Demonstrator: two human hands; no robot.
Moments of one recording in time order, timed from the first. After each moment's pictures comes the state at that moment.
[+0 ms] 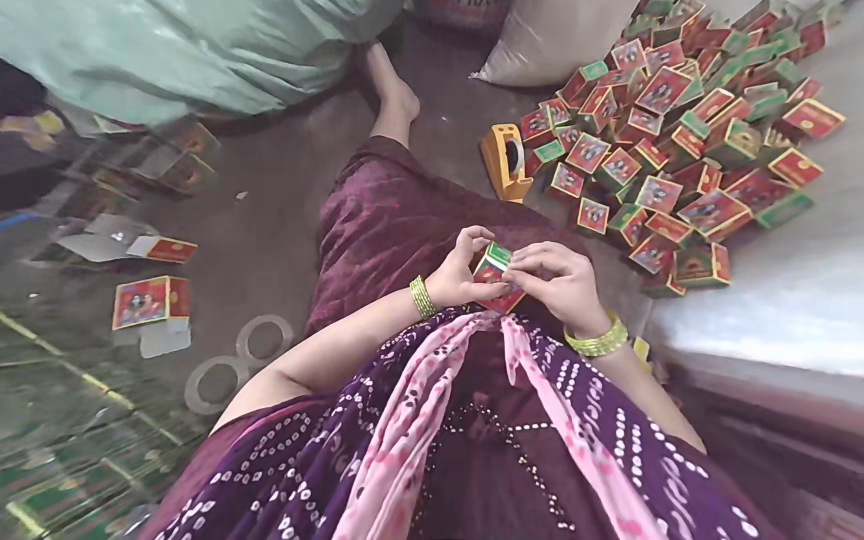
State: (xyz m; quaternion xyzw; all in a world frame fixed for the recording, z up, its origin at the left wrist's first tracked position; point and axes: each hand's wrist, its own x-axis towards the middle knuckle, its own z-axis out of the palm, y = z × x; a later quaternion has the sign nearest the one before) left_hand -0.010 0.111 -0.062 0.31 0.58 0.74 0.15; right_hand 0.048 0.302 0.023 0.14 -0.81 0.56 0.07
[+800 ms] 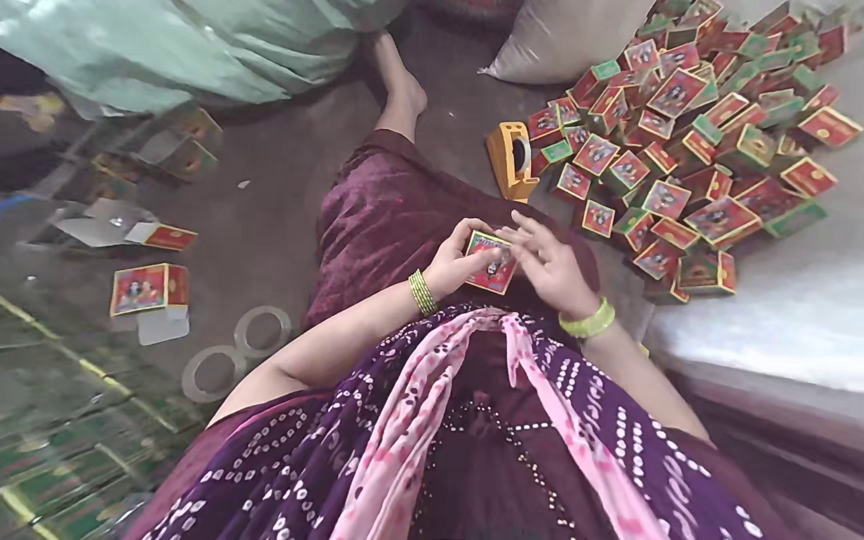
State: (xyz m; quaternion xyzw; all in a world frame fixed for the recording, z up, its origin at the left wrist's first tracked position) left_hand -0.018 0.108 -0.058 0.14 0.57 0.78 0.20; right_hand 0.019 0.307 0.008 0.15 -0.87 0.46 0.01
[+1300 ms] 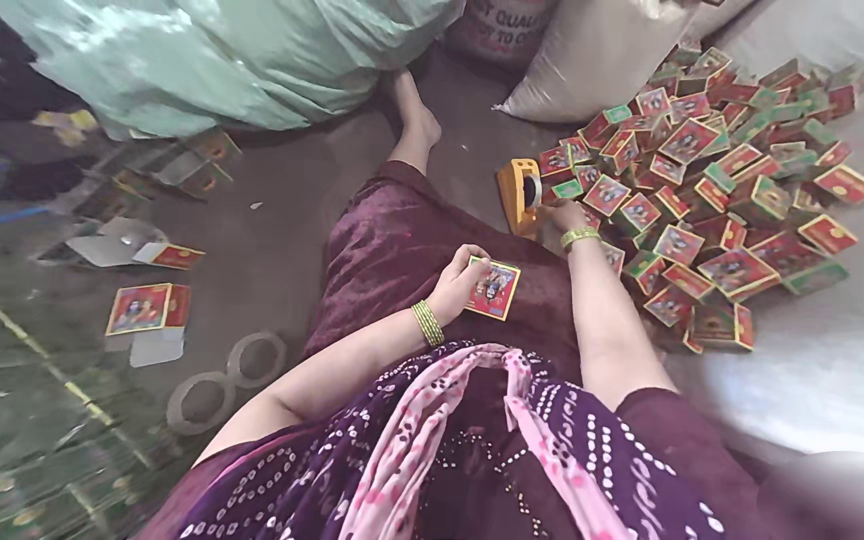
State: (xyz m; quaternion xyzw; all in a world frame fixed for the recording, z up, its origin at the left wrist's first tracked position) left_hand -0.049 0.112 -0.067 0.04 0.59 0.78 0.20; right_hand -0.200 0.399 -0.073 -0.21 -0.93 0.28 -0.11
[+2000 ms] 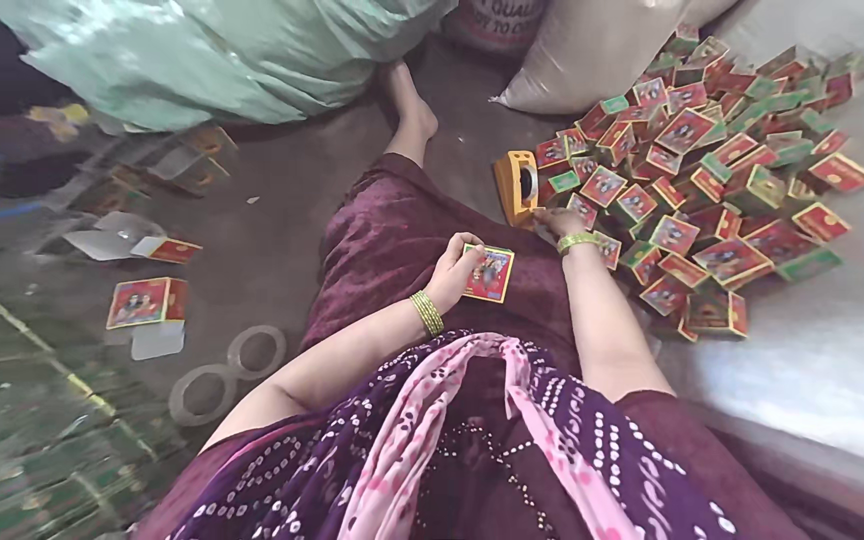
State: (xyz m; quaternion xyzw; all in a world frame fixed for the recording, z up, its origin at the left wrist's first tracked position) left_hand -0.048 0.112 -0.070 0.03 0.62 0.77 0.17; right_hand -0.162 0.391 -0.075 -0.26 -0.89 0.35 -0.11
